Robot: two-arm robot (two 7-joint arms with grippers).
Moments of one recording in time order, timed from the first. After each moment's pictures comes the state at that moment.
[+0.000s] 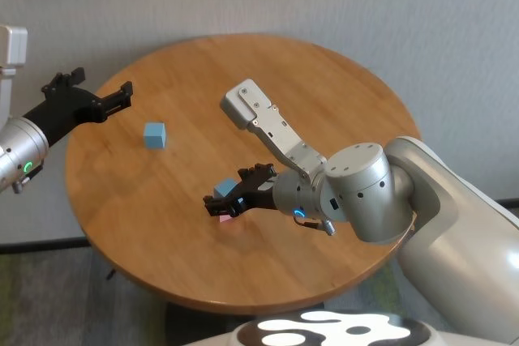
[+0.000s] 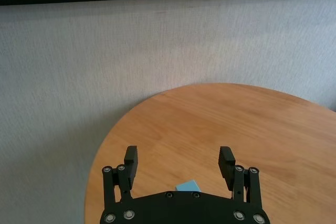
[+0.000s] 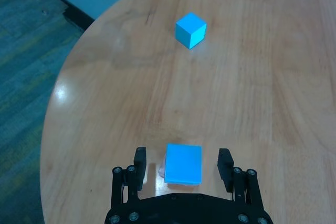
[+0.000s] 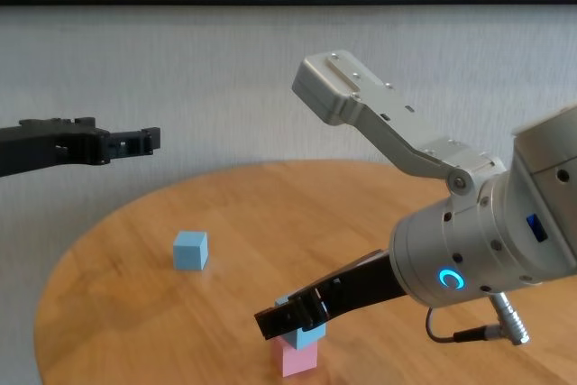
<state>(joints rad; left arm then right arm) -0.33 0.45 0.28 -1.36 -0.46 0.14 -0.32 0.39 0.23 -0.63 -1.50 0.24 0.80 0.22</state>
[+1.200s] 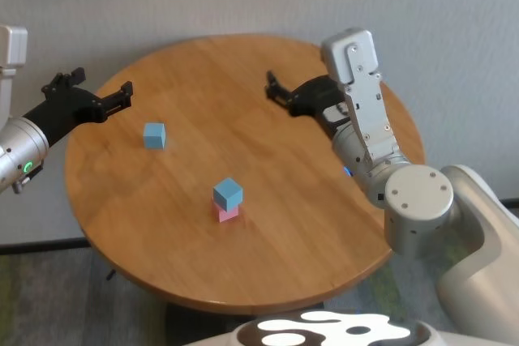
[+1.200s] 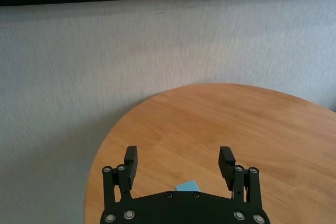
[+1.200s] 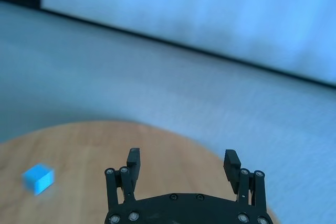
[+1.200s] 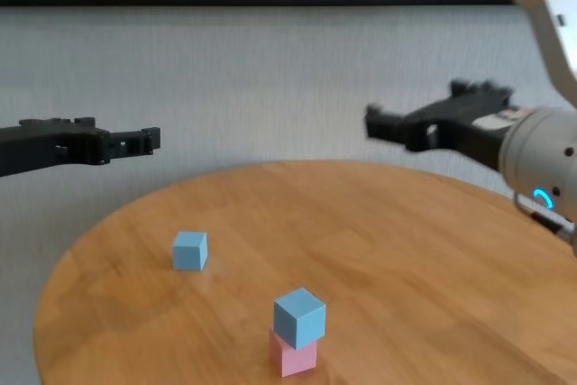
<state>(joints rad) -0.33 0.45 0.28 -1.36 -0.46 0.14 -0.32 0.24 0.23 -0.45 -1.57 0.08 0.23 -0.03</state>
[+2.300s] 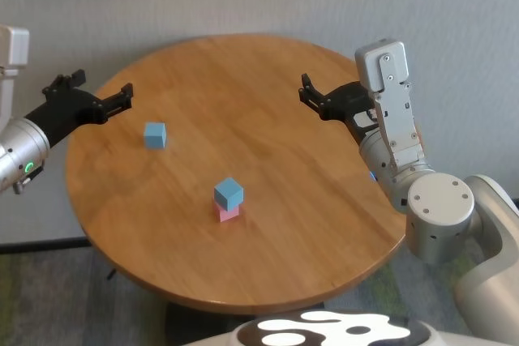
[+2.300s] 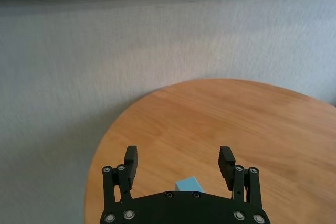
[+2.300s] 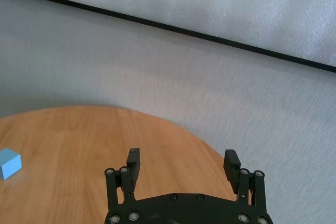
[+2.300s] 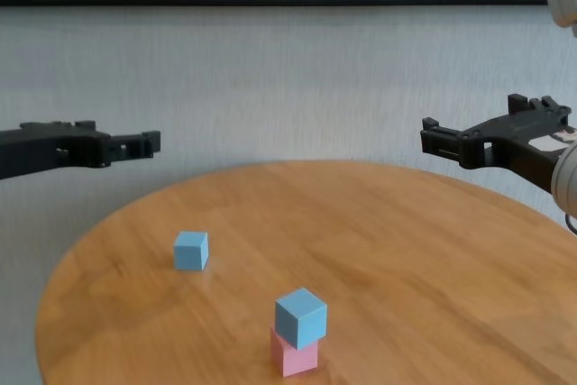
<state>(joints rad) -0.35 0.44 0.30 -1.34 -0.45 0.16 -0.33 0.19 0.22 -0.35 -1.53 0.03 0.12 -0.09</state>
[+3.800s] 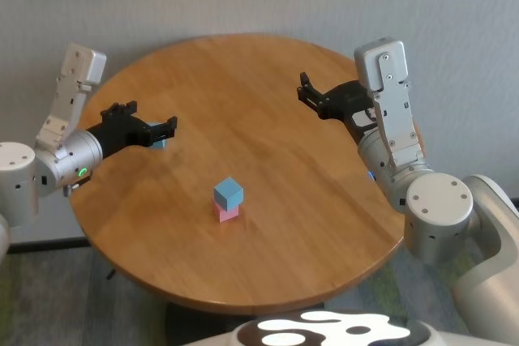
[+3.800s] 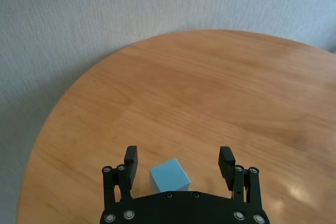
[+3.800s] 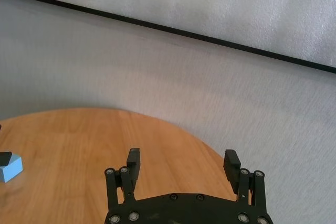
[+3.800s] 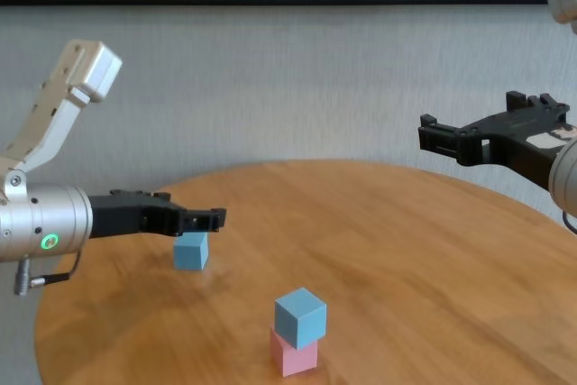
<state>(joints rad) -0.54 0.29 0.38 -0.95 -0.32 0.12 -0.42 0.20 0.22 -0.36 -1.53 0.03 0.12 -0.09</state>
